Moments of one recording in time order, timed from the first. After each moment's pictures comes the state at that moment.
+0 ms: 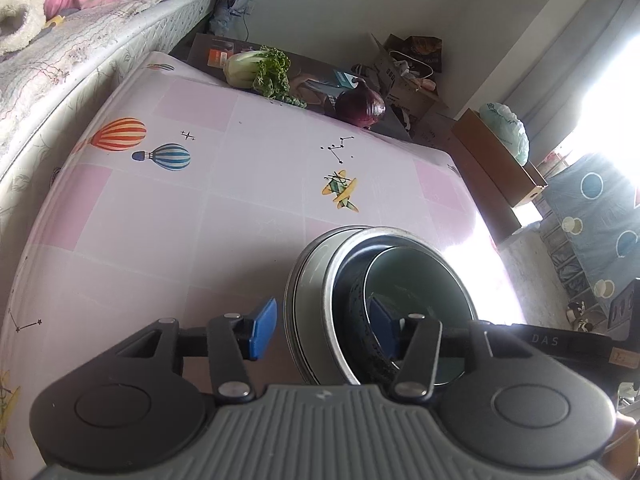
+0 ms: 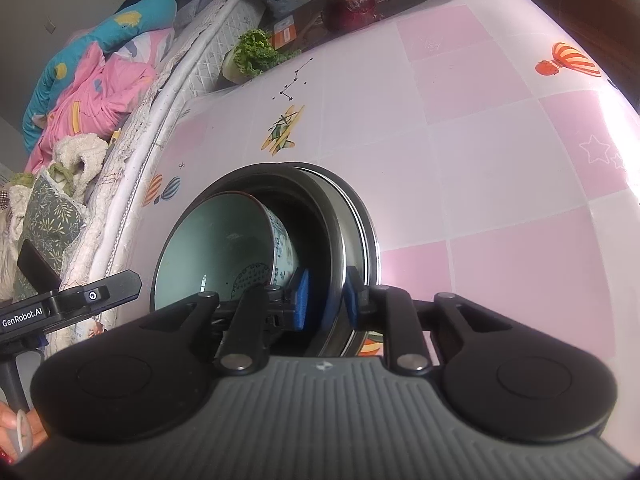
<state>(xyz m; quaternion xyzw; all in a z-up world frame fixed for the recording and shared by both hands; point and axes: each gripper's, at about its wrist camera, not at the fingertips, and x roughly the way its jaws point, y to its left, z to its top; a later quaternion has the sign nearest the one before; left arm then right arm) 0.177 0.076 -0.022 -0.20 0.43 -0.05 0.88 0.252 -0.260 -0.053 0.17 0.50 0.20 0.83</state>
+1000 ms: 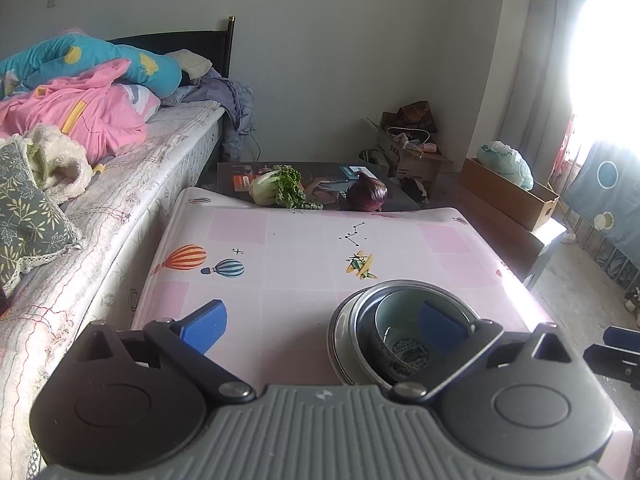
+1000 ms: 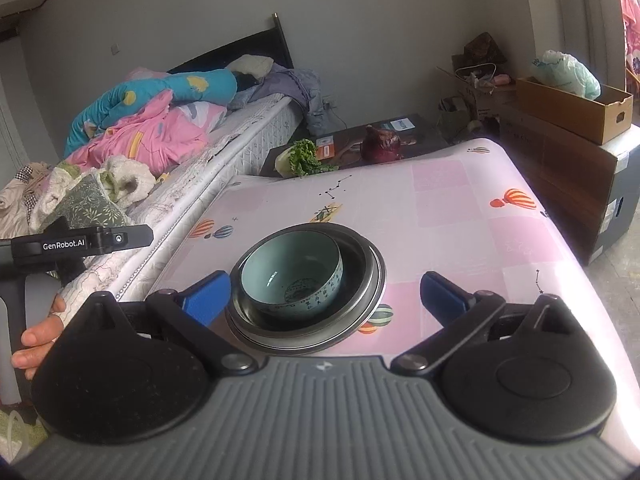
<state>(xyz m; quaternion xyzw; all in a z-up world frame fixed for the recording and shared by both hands) 0.090 0.057 0.048 -0.07 0.30 0.00 0.95 0.072 -0.284 0.053 0.06 0.30 0.20 0.93</state>
